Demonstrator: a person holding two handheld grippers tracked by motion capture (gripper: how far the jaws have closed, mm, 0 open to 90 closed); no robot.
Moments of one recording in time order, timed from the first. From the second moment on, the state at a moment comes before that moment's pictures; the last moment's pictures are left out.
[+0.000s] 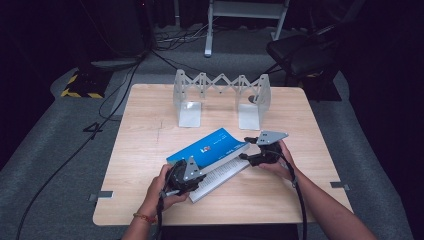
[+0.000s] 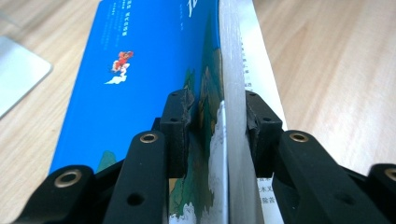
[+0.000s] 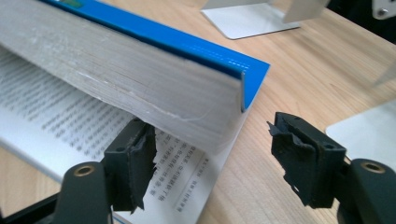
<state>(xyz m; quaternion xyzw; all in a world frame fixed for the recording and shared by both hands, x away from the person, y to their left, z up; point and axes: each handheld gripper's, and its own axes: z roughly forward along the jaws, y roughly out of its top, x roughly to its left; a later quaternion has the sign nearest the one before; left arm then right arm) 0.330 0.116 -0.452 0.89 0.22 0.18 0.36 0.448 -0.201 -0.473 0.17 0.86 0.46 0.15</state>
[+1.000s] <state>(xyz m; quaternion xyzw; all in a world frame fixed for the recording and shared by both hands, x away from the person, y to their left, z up) 0.337 0.139 -0.444 0.90 0.26 0.19 0.30 0.412 -0.185 -0.472 0.04 0.89 0.43 0.16</state>
